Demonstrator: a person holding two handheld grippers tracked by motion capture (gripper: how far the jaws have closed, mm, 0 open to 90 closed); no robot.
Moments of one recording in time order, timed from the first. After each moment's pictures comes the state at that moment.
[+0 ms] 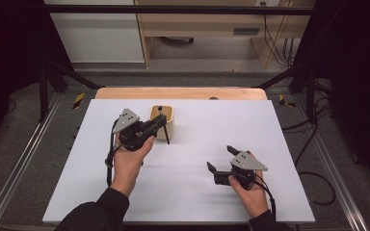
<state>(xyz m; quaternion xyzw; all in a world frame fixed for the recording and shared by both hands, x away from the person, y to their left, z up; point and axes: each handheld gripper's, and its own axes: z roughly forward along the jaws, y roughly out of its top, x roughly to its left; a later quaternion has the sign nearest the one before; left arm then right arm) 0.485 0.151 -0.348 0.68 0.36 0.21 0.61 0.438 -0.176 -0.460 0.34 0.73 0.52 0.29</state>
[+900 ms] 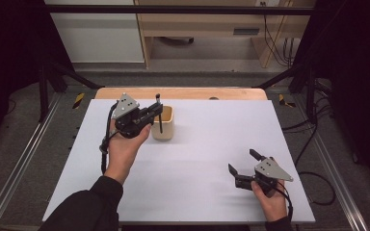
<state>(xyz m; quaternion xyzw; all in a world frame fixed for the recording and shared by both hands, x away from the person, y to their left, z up) 0.502 0.153 -0.313 0.70 0.34 0.25 0.57 0.422 -0.234 -0.471 0.36 0.69 0.53 0.33</state>
